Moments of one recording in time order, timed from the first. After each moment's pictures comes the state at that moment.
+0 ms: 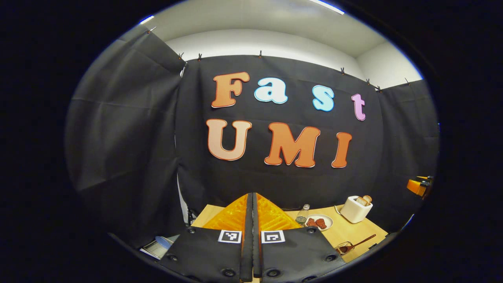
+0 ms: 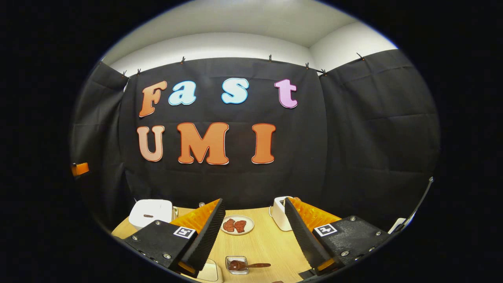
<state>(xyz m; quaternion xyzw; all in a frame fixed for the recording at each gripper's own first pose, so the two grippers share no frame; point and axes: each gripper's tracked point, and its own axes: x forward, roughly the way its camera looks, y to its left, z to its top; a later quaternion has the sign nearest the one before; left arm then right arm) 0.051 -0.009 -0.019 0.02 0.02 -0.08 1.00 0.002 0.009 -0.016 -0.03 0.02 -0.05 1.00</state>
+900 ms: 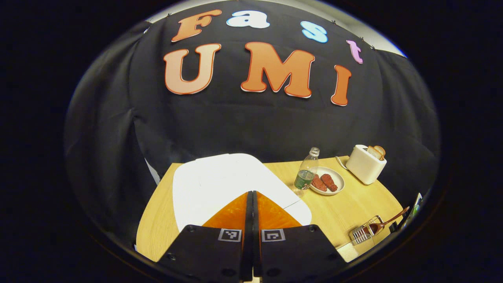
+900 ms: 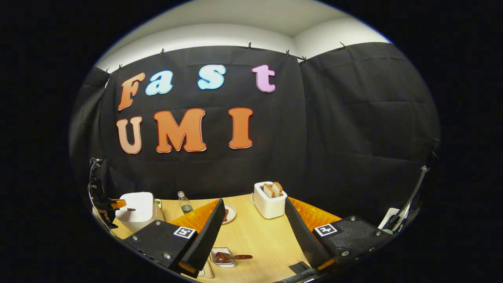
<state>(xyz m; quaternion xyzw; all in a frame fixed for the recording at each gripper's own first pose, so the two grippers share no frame) 0.222 -0.057 -0.266 0.06 0.23 -0.12 0.96 -0.007 -0.050 -0.054 -0.01 0.08 -0.13 0.99</state>
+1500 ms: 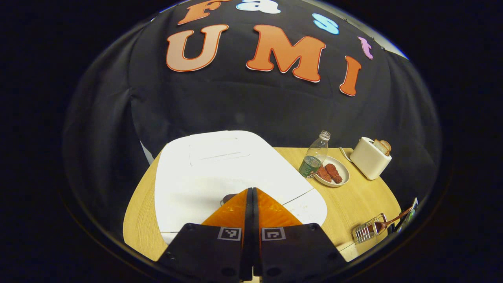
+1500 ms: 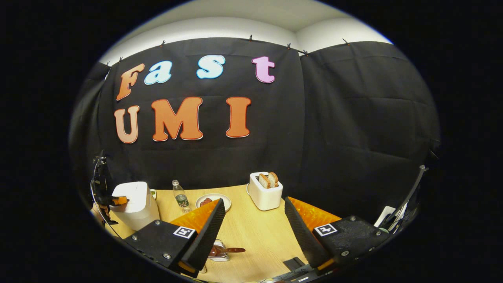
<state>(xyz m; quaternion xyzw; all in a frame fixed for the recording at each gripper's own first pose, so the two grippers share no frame) 0.230 -0.052 -0.299 0.05 0.26 -0.12 0.96 -0.013 -0.052 -0.078 -0.03 0.11 -0.13 0.99</state>
